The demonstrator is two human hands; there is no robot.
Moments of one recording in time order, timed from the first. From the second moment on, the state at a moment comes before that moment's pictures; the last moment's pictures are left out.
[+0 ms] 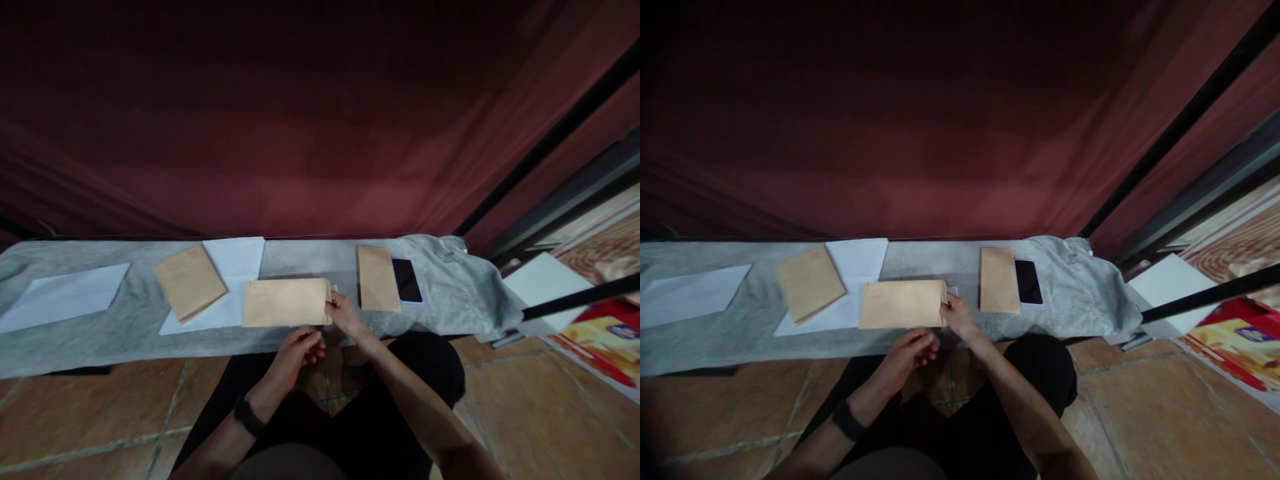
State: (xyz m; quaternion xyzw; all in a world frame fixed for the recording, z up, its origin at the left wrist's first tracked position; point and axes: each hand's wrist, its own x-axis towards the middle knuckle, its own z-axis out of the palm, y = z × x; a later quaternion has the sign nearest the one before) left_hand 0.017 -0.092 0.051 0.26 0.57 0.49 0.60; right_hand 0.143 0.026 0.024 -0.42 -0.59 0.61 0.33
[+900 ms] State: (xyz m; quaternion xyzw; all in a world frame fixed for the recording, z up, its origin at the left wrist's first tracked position) left_hand -0.058 -0.046 0.097 0.78 0.61 0.13 -0.08; right_hand 0.159 0.041 0.031 -0.49 -0.60 0.53 0.34
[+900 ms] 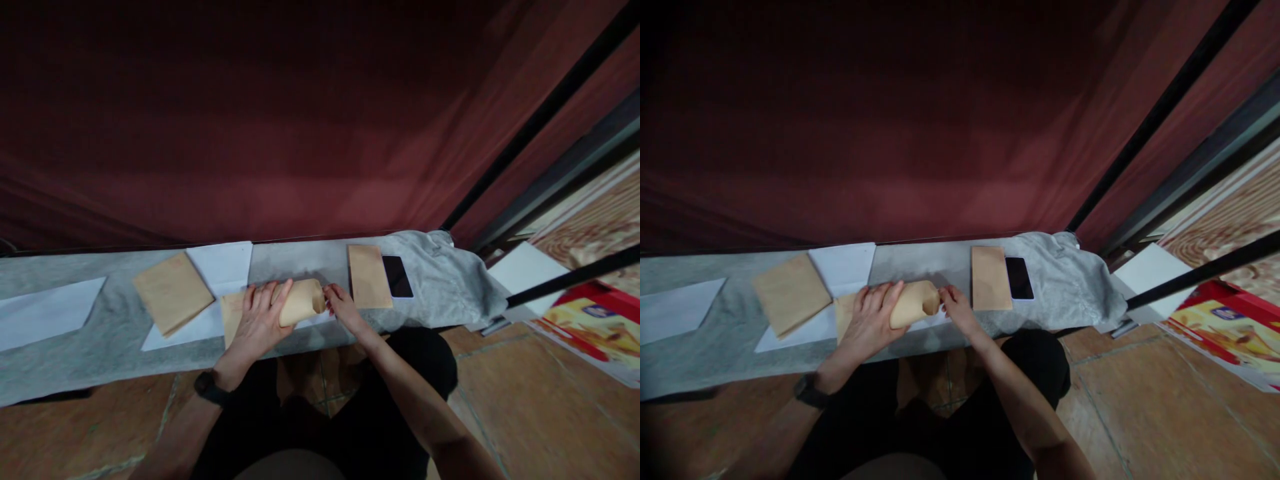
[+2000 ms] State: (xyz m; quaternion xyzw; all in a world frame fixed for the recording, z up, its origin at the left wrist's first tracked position) left_hand -0.131 -0.085 0.044 0.64 0.76 0.07 0.06; right_hand 0.163 0.038 0.029 -0.47 -0.64 0.46 0.40
